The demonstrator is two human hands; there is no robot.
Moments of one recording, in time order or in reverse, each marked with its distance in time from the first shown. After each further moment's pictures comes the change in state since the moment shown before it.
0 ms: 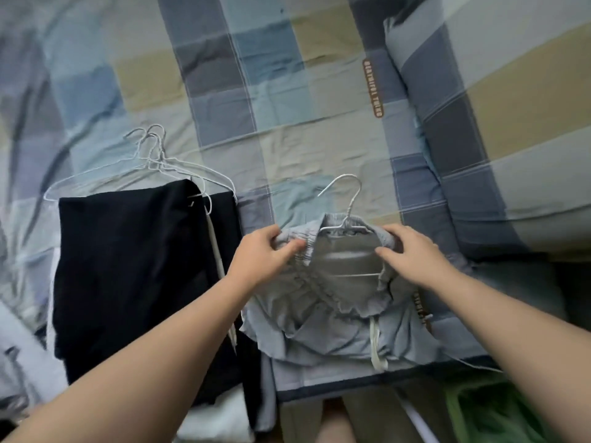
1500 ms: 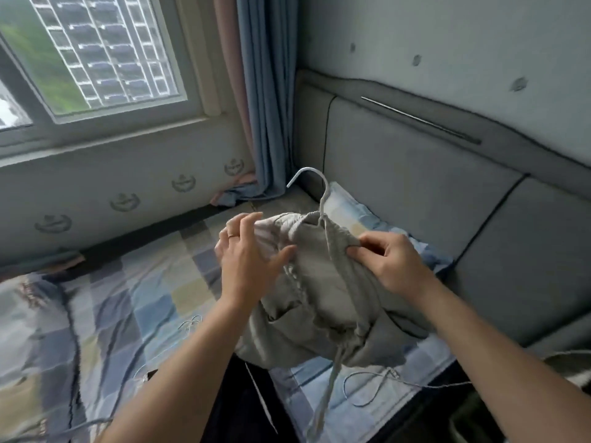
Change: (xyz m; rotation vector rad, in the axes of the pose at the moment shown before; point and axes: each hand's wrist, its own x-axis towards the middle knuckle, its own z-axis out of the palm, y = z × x) left_hand -0.323 0.250 -0.274 0.110 0.621 0.848; right_hand -0.473 -0.201 -0.182 0.612 0.770 -0.604
